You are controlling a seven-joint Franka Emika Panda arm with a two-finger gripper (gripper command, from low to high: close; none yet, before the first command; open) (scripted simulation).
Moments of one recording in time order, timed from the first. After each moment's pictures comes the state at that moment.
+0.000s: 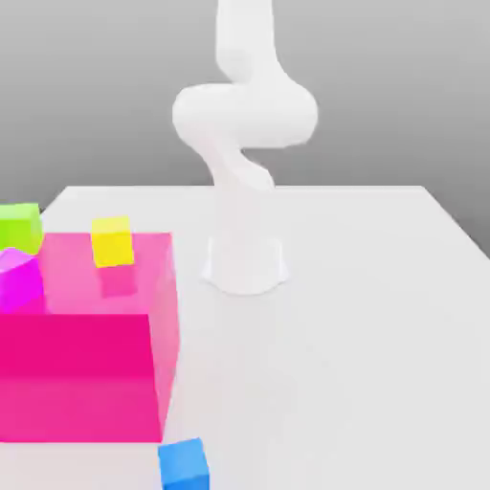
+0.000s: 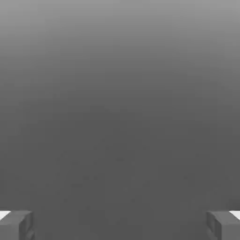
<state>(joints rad) 0.02 -0.71 -0.03 -2.31 0.02 2.33 0.75</state>
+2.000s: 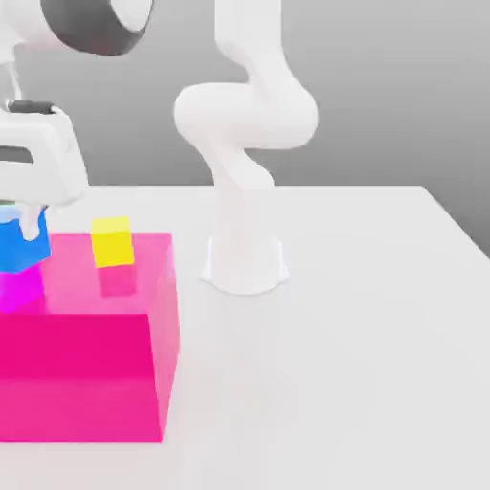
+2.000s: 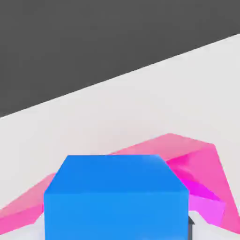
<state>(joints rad) -0.24 -0.22 -0.35 -2.27 -0.07 2.07 0.69</state>
